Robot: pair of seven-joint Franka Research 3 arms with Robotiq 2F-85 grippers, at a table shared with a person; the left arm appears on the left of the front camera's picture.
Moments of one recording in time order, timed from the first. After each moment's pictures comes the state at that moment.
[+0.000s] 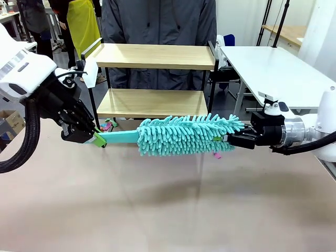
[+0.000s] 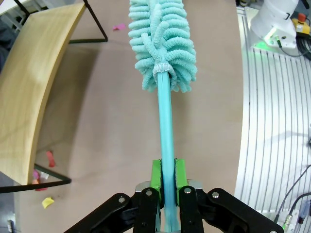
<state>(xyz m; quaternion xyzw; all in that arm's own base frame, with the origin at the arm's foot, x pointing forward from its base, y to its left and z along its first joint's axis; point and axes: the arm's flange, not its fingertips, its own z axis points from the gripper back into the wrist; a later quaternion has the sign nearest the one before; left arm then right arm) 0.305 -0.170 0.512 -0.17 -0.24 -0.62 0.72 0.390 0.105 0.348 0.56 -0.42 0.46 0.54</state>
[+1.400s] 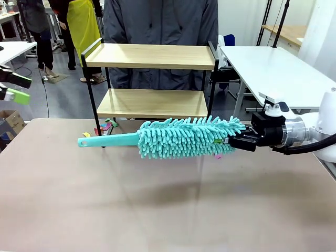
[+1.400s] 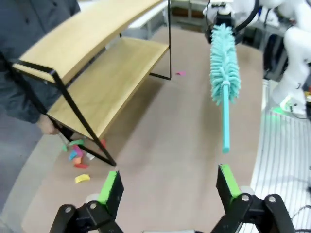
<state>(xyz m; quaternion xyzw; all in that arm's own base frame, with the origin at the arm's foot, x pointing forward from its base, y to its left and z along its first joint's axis) 0.314 0.015 0.560 -0.26 -0.40 -0.48 0.74 0.390 0.103 0.347 0.55 -0.43 0.48 0.53</state>
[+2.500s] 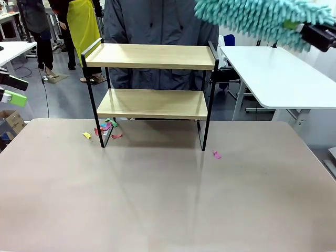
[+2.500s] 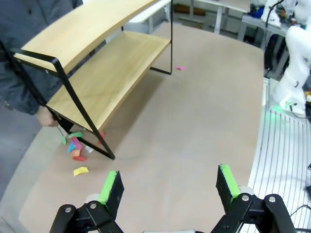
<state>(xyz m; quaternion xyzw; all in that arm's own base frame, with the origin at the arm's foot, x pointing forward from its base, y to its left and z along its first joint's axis) 0.311 0.016 0.561 -0.25 -0.39 -0.47 0.75 0.353 -0.017 0.582 0.29 -0.71 0.34 0.54</state>
